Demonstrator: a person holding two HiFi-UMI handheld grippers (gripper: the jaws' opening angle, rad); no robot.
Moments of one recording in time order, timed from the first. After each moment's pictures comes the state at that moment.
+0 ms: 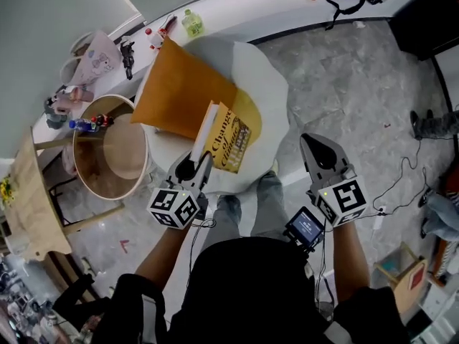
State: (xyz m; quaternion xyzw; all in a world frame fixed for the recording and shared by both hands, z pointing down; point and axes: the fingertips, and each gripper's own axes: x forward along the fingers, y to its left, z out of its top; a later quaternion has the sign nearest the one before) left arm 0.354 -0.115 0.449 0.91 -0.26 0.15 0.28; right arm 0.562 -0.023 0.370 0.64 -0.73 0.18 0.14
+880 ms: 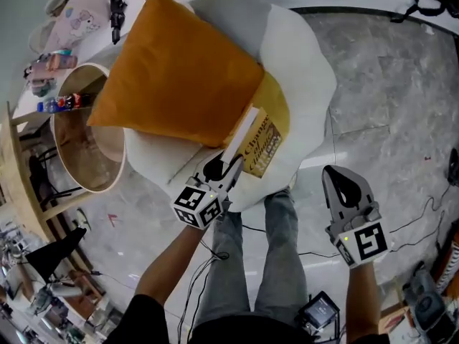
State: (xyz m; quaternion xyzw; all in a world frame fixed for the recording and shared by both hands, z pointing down) left arm 0.427 -0.159 0.734 0.87 -0.26 0.20 0.36; right arm 0.598 -0.088 0.617 0.54 -0.78 0.28 0.18
